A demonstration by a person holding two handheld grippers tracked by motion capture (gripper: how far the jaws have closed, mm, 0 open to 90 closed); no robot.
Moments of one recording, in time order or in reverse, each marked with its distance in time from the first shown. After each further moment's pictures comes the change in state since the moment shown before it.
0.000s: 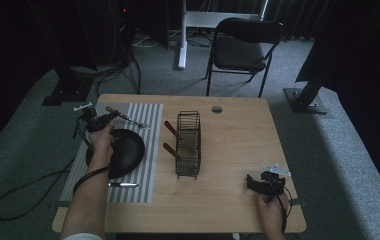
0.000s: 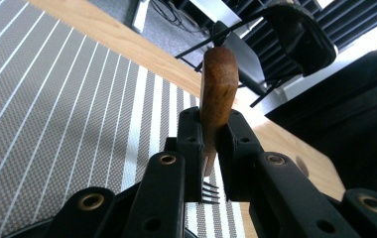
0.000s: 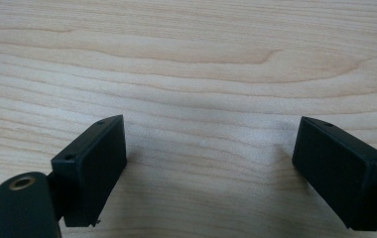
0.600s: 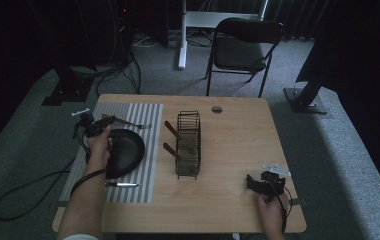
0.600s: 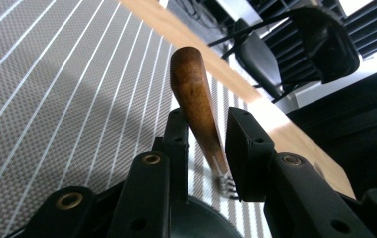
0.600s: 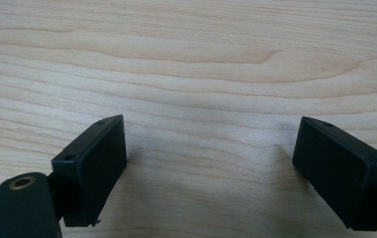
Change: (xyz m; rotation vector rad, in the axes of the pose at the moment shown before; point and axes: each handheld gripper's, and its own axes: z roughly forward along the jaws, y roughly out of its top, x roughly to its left) left arm 0.025 -0.008 0.004 0.024 0.058 -0.074; right arm 0.000 0.000 0.000 0.000 0.000 0.000
